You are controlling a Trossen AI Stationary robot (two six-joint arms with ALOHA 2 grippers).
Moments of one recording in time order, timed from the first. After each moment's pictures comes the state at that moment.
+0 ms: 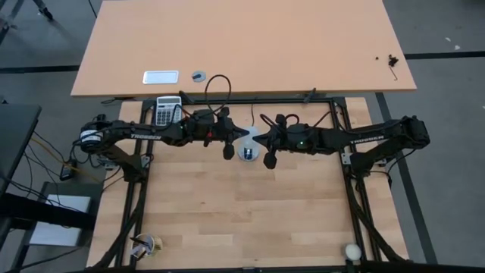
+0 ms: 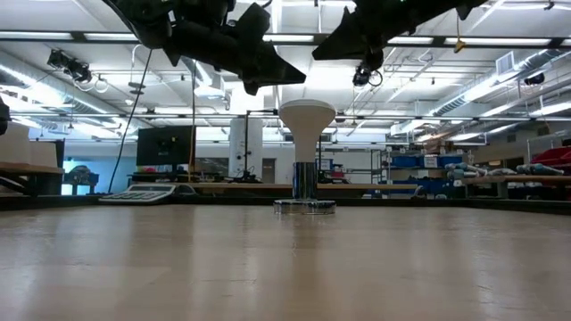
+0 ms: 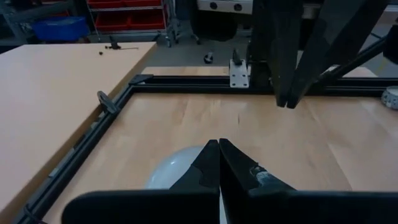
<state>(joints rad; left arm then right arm) 0.25 1.48 0.88 0.37 0.11 0.07 -0.02 1.32 0.90 0.09 0.28 0.09</state>
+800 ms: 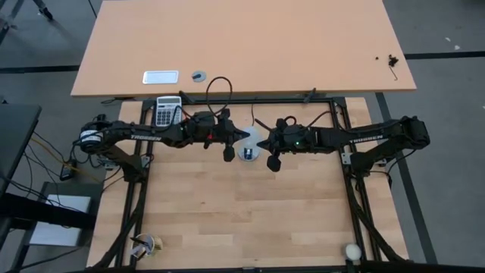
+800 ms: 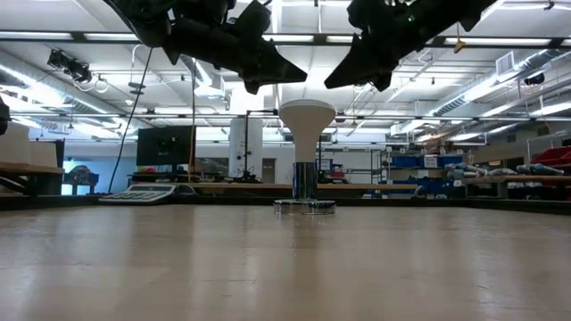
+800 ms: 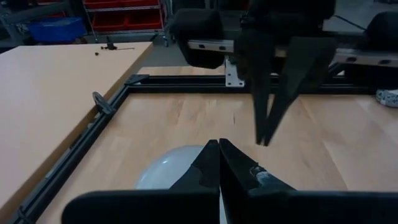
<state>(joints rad) 0.23 1.48 0.88 0.37 0.10 0.08 -0.05 1.32 0.87 -0.06 0.18 0.13</state>
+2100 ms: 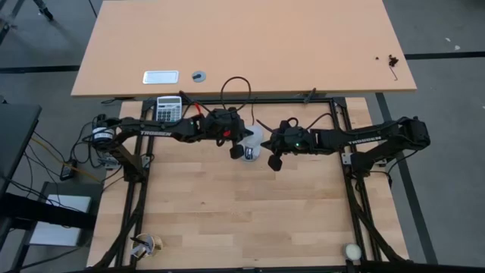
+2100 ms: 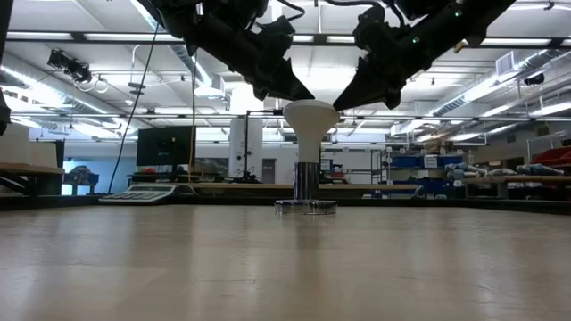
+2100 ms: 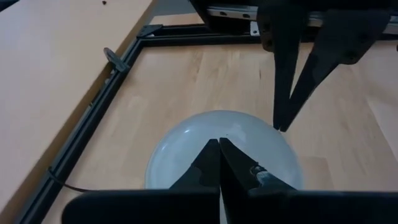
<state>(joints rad) 0.22 1.63 1.09 0.03 -0.01 0.13 -0.08 1.32 0.78 -0.01 0.21 0.19</state>
